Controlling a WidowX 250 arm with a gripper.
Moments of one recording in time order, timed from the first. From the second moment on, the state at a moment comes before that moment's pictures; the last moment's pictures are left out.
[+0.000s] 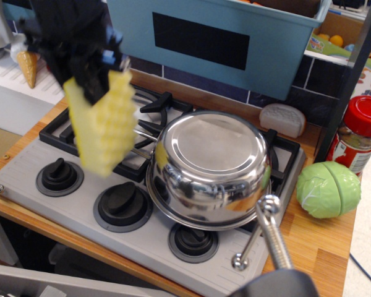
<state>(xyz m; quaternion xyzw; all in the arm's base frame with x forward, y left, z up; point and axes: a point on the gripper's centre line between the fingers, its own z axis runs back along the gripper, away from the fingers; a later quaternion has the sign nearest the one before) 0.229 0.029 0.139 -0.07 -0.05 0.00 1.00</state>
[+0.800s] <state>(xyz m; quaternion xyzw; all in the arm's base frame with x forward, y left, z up) 0.255 -0.039 0.157 -0.02 -0.06 -0.02 1.00</state>
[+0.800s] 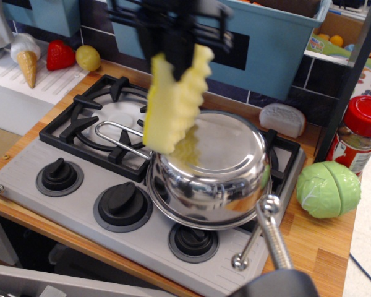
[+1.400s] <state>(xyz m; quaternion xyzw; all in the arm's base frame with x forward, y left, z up) 0.247 -0.089 0.141 -0.04 -0.08 -0.06 0.99</state>
